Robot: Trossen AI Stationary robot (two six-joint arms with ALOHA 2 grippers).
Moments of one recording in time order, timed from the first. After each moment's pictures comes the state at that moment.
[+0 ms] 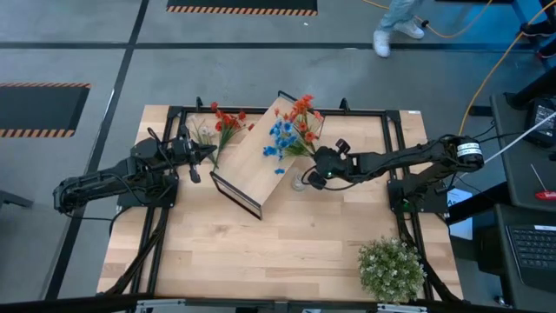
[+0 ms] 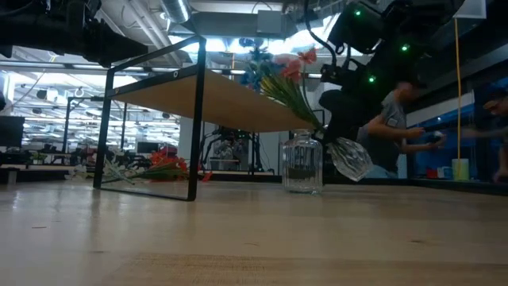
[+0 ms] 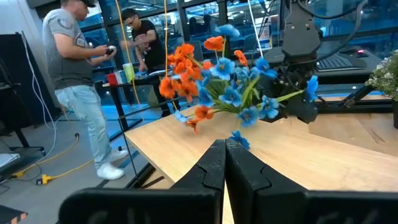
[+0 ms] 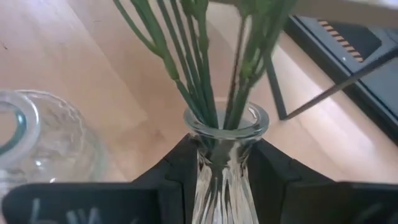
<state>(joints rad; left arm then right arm) 0.35 0.20 0.23 0.00 -0.01 0.13 -0.05 1.46 0.75 -0.22 0.59 0.35</state>
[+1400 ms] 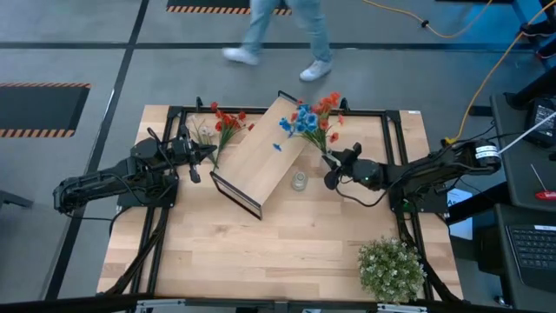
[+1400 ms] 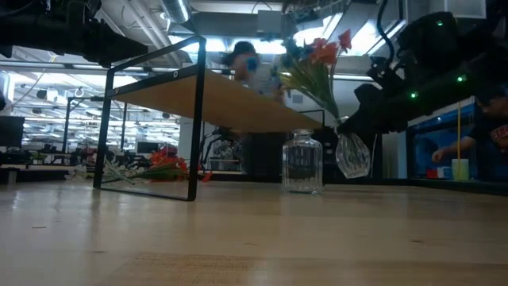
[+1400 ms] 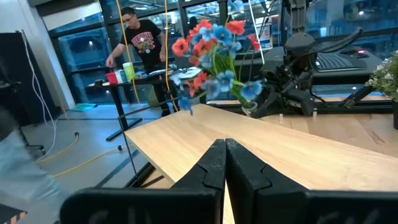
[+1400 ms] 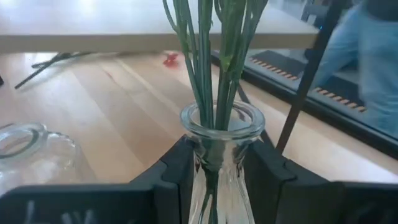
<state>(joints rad) 0.35 0.20 0.23 0.00 -0.01 0.12 -0.04 1.28 0.22 0.72 0.64 0.20</state>
